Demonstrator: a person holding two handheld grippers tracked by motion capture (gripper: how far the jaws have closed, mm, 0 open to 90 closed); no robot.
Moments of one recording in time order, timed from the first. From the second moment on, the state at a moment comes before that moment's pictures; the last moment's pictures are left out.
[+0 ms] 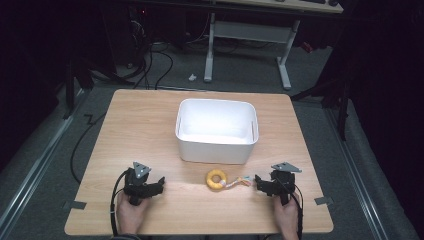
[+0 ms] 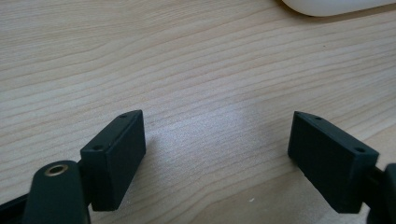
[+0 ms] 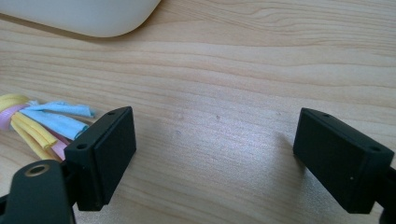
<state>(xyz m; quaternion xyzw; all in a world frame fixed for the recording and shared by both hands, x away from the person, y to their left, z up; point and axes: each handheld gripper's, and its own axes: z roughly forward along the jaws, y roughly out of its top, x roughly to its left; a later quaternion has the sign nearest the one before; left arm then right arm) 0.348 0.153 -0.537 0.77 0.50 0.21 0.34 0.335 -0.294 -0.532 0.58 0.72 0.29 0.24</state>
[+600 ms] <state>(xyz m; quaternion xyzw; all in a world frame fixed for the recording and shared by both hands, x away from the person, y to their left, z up) 0.348 0.153 -0.537 0.77 0.50 0.21 0.34 0.335 -0.288 -0.525 0.57 0.73 0.30 0.22</state>
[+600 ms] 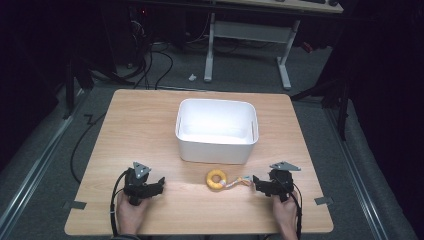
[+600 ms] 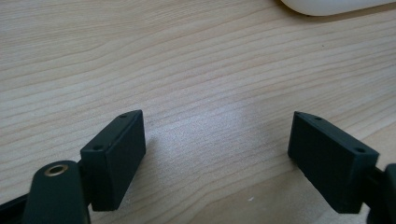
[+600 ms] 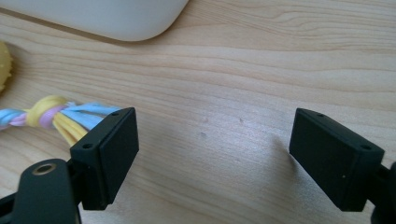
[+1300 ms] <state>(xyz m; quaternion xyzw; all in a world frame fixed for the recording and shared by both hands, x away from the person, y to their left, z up) 0.348 0.153 -0.537 0.77 0.50 0.21 0.34 0.333 -0.257 -0.502 0.52 0.76 0.32 0.21</state>
